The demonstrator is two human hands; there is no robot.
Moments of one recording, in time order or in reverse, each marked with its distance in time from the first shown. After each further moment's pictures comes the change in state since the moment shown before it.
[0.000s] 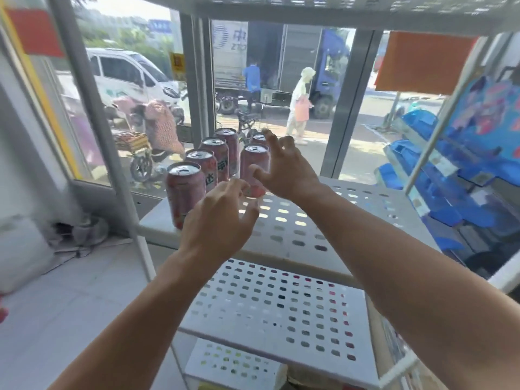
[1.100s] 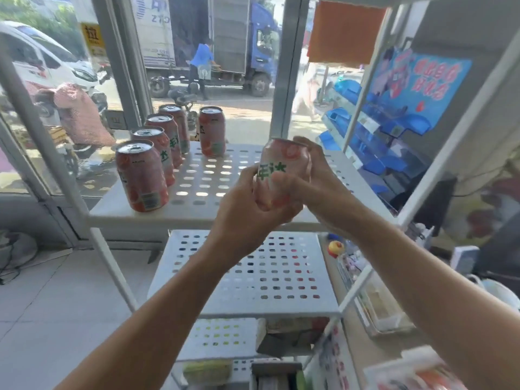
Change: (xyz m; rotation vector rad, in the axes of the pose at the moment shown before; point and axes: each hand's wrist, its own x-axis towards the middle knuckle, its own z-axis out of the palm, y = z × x) left_hand -0.047 0.056 0.008 -0.843 -0.353 -0.004; right_hand -0.170 -0.002 -0.065 0.989 0.028 0.319
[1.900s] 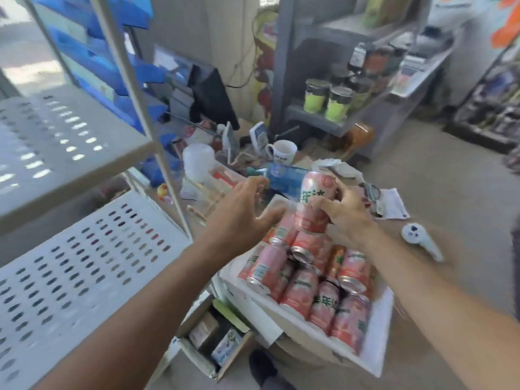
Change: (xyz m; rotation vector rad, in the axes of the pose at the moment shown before) left_hand -0.097 -0.007 0.282 0.250 -0.887 0.373; right_hand -0.355 0.153 -0.190 -0.052 1.175 0.528
